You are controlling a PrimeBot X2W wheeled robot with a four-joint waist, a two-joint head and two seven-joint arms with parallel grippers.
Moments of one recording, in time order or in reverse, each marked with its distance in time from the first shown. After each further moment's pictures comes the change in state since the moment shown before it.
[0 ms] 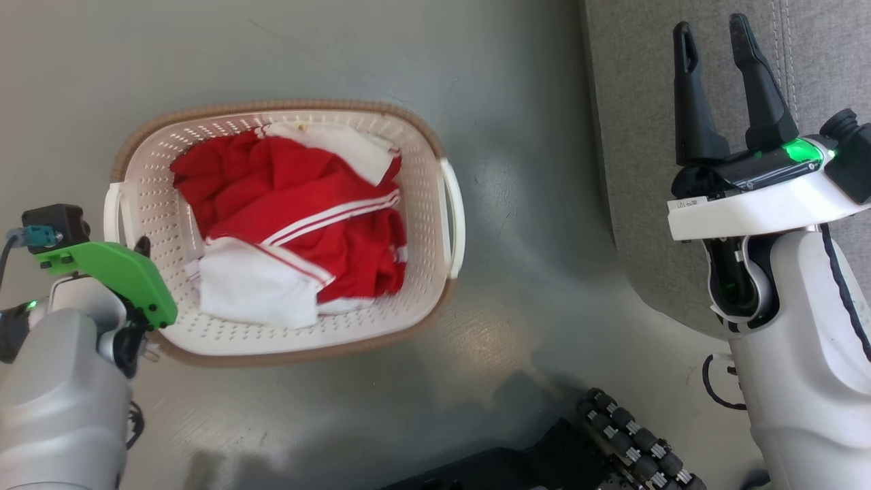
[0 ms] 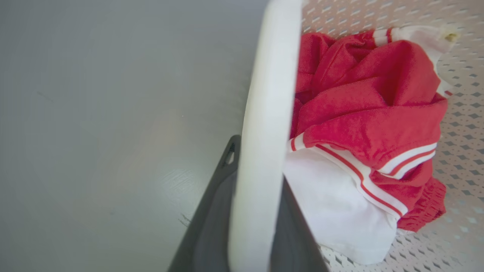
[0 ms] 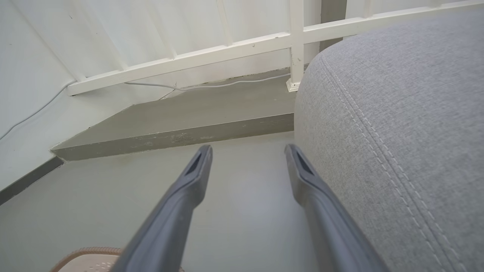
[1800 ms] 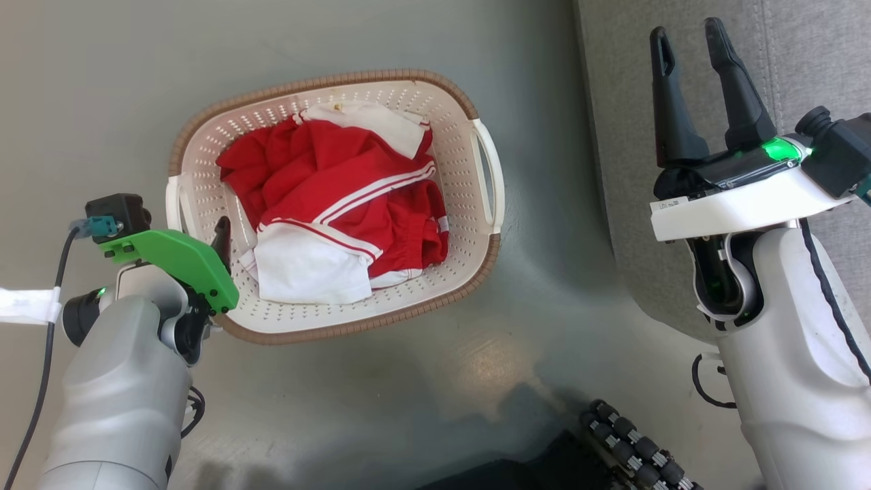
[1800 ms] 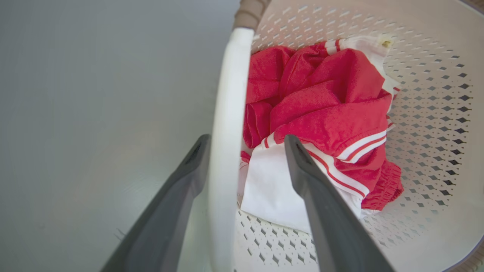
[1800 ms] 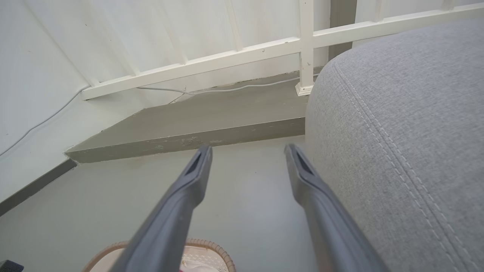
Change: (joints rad) left arm -0.053 -0.093 -0.139 0.064 -0.170 -0.008 -0.071; right arm -0.021 0.004 0.034 0.040 0.008 0.000 0.000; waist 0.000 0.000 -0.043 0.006
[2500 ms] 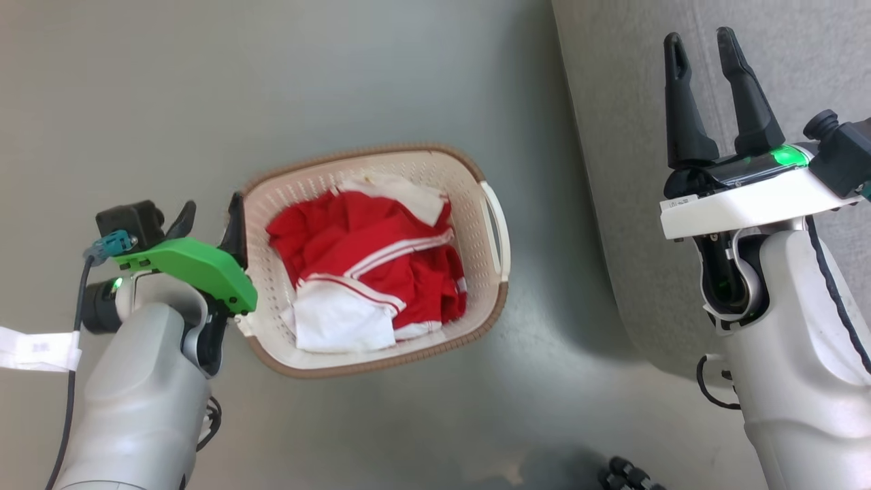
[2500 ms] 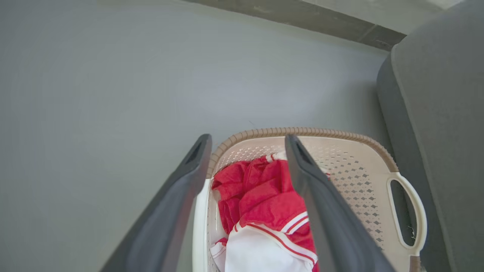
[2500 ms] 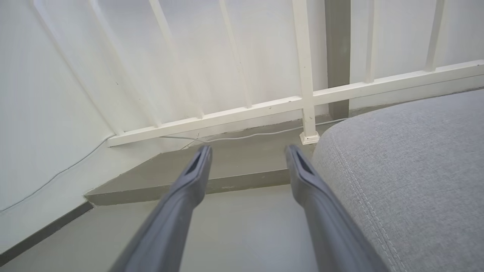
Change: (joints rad) left arm 0.068 -0.002 -0.072 -0.111 -0.018 0.000 -0.218; right arm 0.001 0.005 -0.033 0.041 0.003 0.000 0.000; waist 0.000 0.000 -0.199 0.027
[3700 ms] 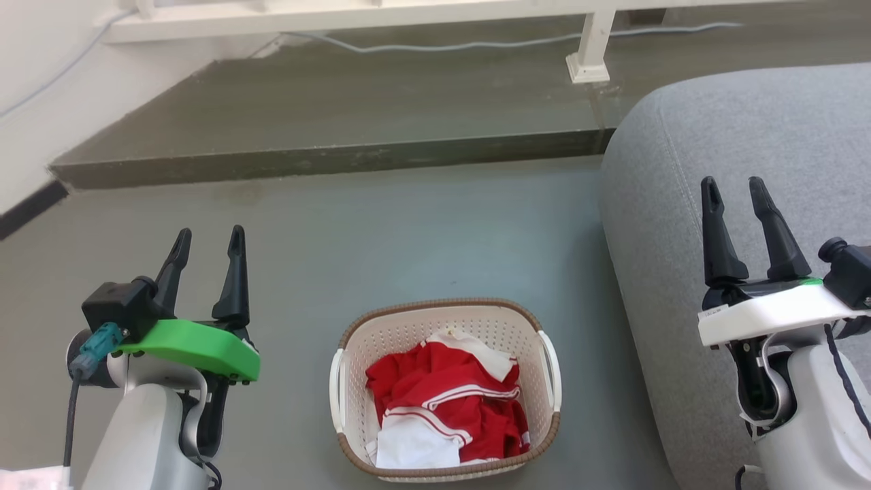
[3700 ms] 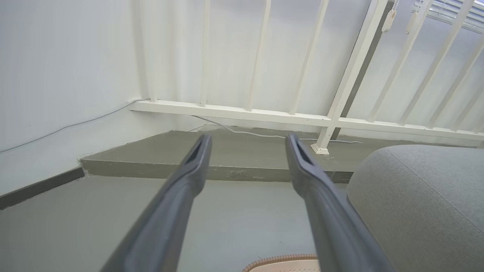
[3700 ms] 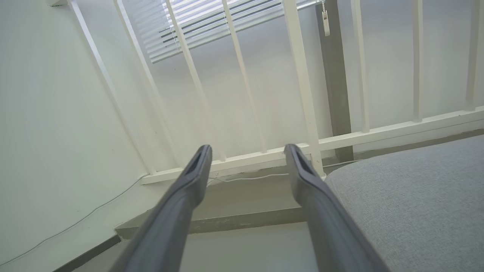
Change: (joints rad) left arm 0.411 0.015 0.168 -0.647 0.186 0.016 -0.008; right arm 0.275 -0.033 -0.099 0.029 -0.009 0.000 0.000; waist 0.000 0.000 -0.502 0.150
